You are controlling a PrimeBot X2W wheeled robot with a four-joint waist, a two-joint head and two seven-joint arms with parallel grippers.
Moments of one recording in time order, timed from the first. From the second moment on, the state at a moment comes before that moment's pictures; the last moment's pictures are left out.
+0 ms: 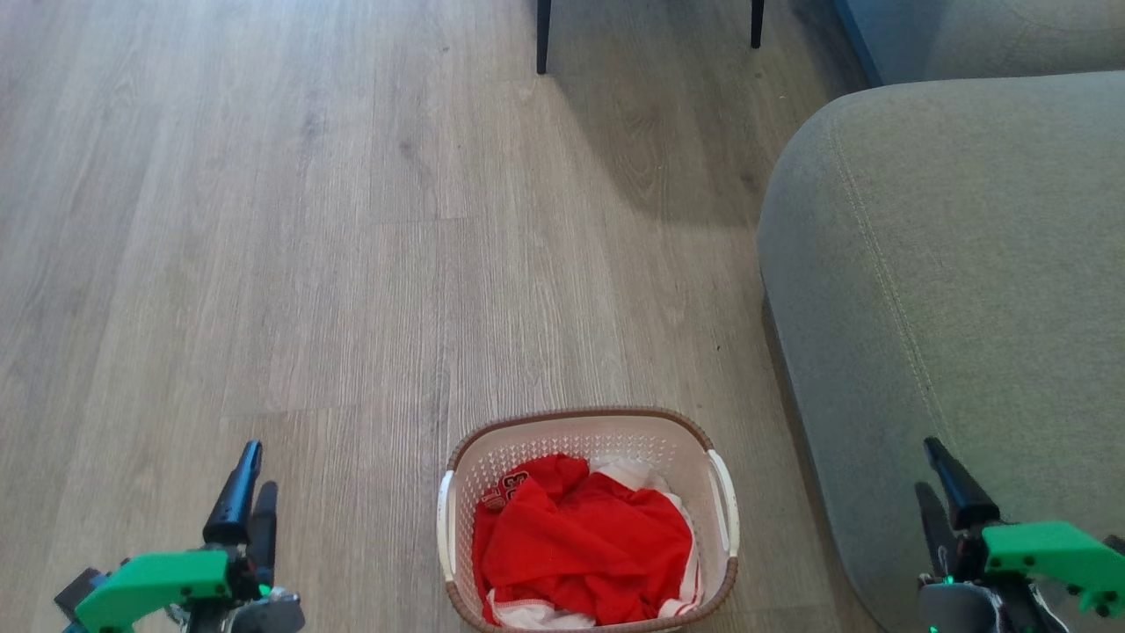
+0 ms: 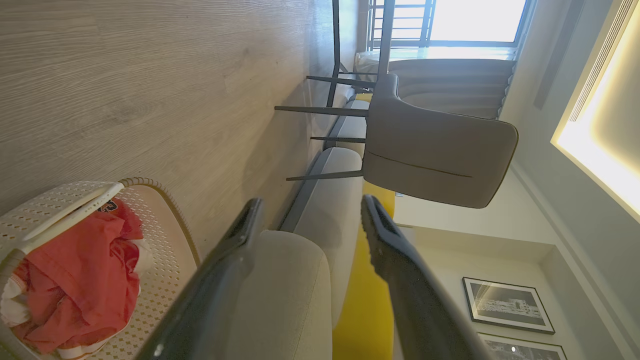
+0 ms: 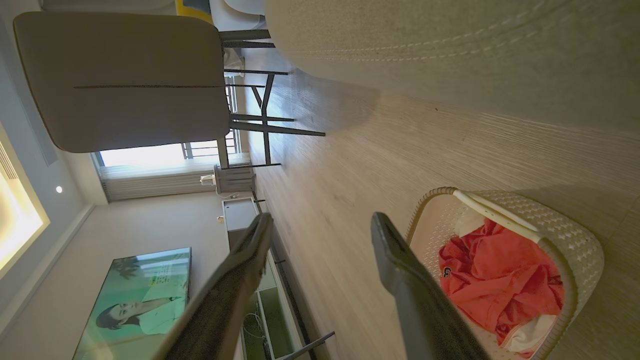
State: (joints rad) left arm 0.02 0.04 0.08 0.34 -1.60 -0.12 0.07; right arm 0.00 -0.03 -0.13 0.33 1.56 0.12 0.07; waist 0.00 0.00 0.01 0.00
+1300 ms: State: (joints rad) left arm -0.03 0.04 -0.02 0.06 -1.01 0.12 -0.04; right arm -0.06 -0.05 -0.01 0.07 0.83 0.12 -0.04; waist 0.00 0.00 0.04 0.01
